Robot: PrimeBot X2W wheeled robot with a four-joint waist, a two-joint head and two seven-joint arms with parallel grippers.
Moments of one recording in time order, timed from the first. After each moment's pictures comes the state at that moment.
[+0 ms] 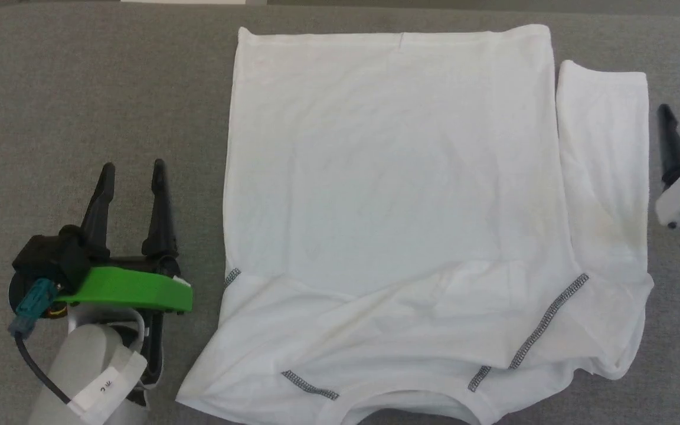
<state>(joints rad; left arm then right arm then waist) -0.24 0.28 -0.15 0.05 -0.45 0.06 -0.26 -0.48 -0.16 -0.29 0.20 0.18 0.13 0.30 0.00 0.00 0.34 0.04</state>
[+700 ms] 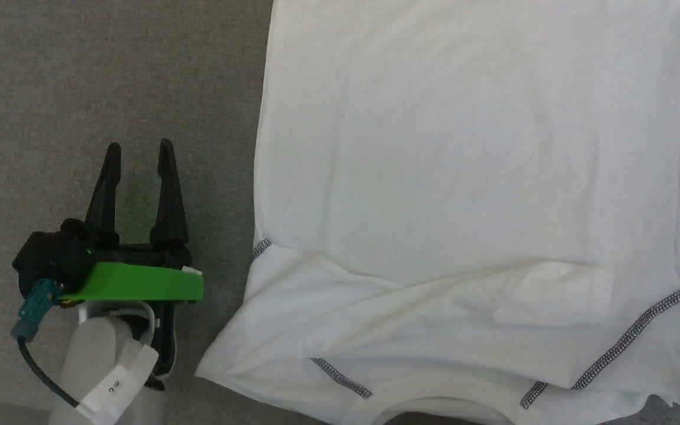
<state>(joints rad) -0.26 0.09 0.02 0.01 -0.30 -0.10 -0.26 -0.88 -0.26 -0.50 0.50 -0.01 0.13 0.64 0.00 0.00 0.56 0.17</state>
